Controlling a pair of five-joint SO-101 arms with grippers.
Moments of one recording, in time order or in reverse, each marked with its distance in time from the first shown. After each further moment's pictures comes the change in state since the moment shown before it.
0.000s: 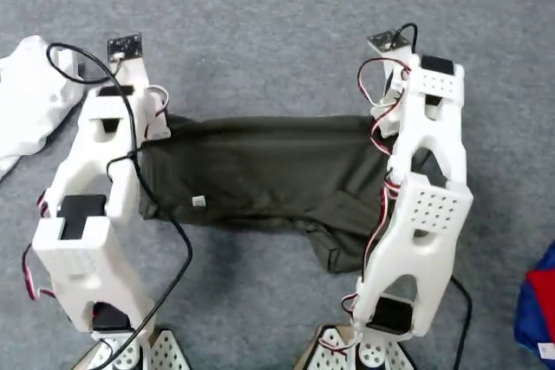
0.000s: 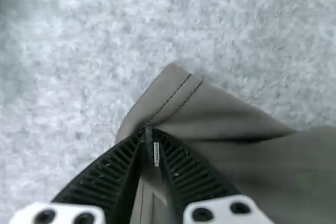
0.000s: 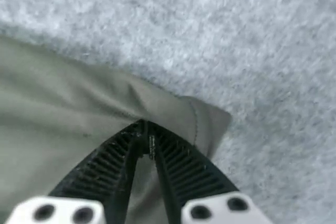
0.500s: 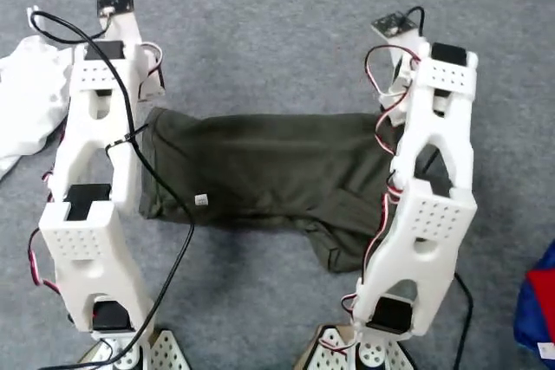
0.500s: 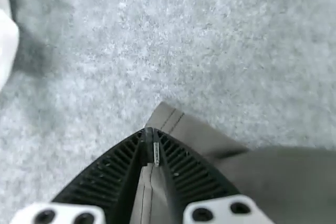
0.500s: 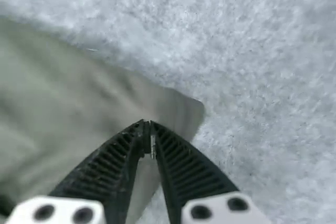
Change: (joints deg) left arm -0.2 5.2 -28.5 18.8 -0.1; right arm -1.4 -9.6 -0.6 4.5 5.2
